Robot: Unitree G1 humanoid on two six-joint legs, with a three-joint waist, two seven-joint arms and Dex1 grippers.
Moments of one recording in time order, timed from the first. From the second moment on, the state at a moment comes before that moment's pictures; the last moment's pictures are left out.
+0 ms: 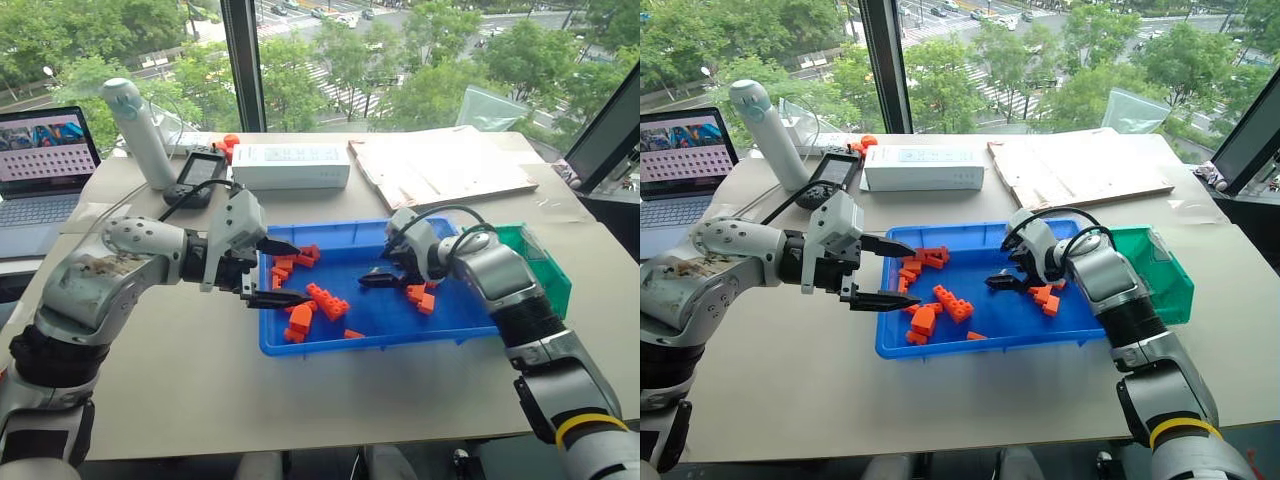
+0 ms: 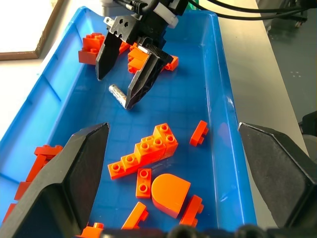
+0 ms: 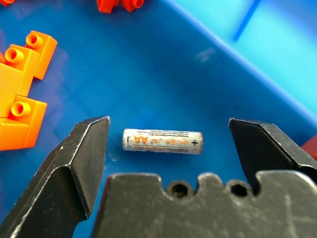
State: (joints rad) left arm -0.69 0.87 -0.10 -0.36 -0.60 0.84 -1.09; right arm -0.85 -0.55 0.30 0.25 0.14 0.82 0.88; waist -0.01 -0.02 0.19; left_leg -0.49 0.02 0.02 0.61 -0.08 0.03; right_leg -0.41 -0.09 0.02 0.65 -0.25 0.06
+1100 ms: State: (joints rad) left arm -0.73 0.79 -0.14 -0.30 -0.59 0.81 -1.12; right arm -0.66 -1.07 -0.05 0.01 0.21 0.99 0.87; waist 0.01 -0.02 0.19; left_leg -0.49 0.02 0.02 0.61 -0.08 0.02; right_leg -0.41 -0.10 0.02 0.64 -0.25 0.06
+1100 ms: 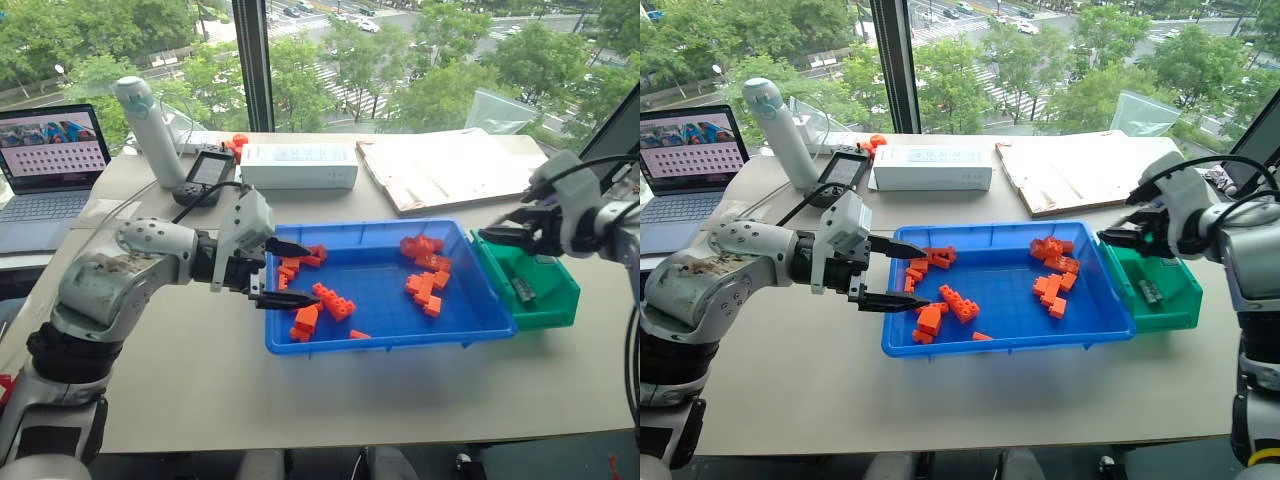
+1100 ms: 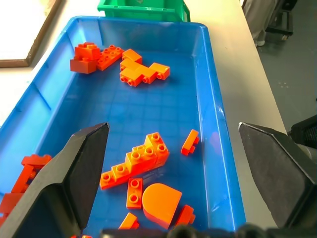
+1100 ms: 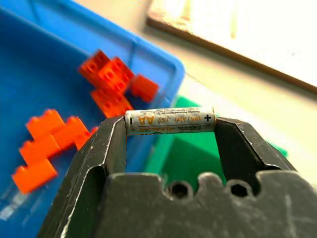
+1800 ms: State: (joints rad) left arm -0.78 0.74 -0.09 -0.23 -0.51 0.76 -1.02; right arm -0.65 -0.99 -0.14 0.12 0.24 0.62 0.84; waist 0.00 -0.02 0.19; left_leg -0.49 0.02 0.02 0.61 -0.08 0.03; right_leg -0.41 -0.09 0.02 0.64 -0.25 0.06
